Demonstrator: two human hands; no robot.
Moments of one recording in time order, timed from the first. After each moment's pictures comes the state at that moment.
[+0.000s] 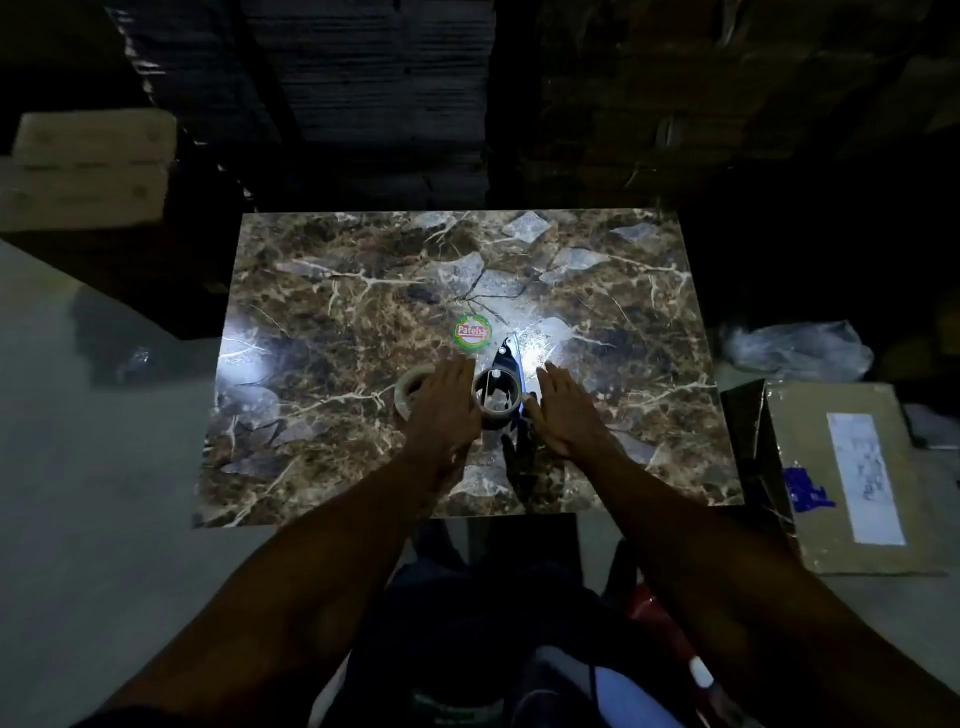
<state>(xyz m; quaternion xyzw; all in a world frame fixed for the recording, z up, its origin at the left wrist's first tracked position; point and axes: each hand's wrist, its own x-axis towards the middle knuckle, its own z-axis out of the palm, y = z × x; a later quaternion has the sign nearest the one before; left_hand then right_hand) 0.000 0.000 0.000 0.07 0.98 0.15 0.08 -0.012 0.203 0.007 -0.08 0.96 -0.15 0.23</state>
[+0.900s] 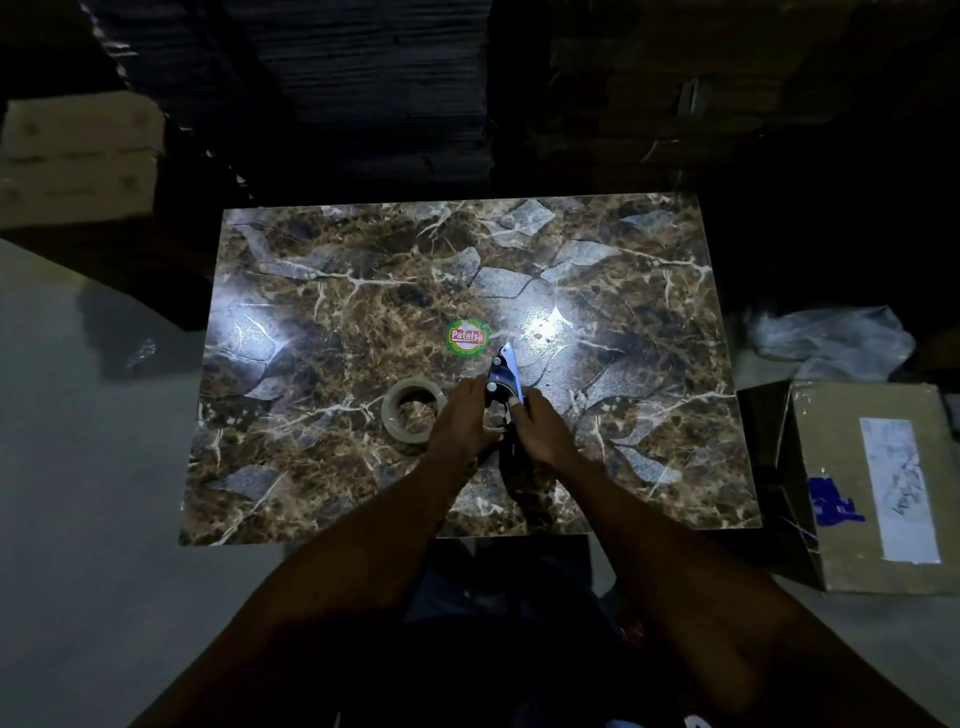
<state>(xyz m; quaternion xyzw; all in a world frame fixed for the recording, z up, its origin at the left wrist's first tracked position) -0.023 0.033 -0.040 0.01 0.92 0.35 0.17 -0.032 0.185 -0.039 0.08 0.86 -0.41 0.29</state>
